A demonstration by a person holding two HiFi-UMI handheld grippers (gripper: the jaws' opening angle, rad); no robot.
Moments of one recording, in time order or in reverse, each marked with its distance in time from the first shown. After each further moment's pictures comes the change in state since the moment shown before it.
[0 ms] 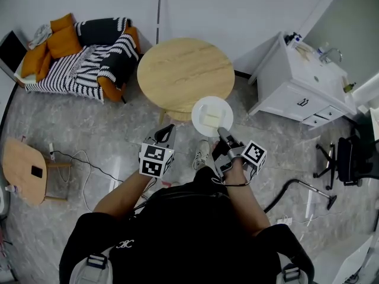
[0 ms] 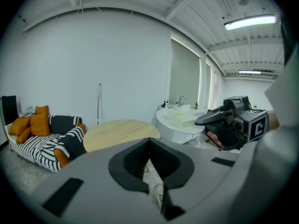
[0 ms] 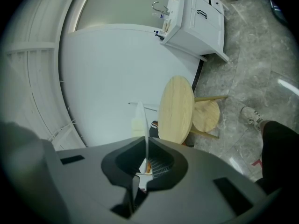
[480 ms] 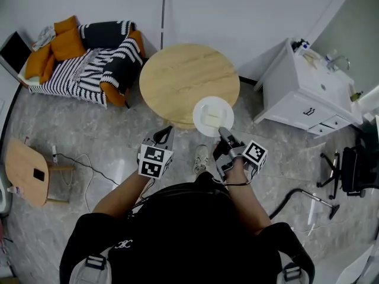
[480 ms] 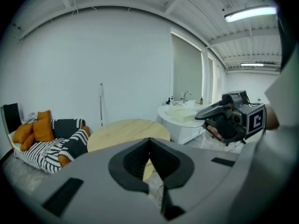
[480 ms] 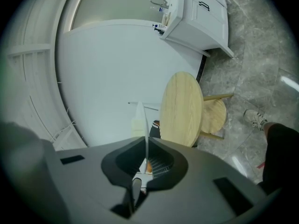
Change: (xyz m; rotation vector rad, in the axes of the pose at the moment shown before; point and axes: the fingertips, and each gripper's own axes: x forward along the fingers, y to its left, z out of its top) left arm 0.038 0.037 0.005 0.051 0.031 0.048; right arm 0.055 -0.002 0.031 0.011 0.032 0.026
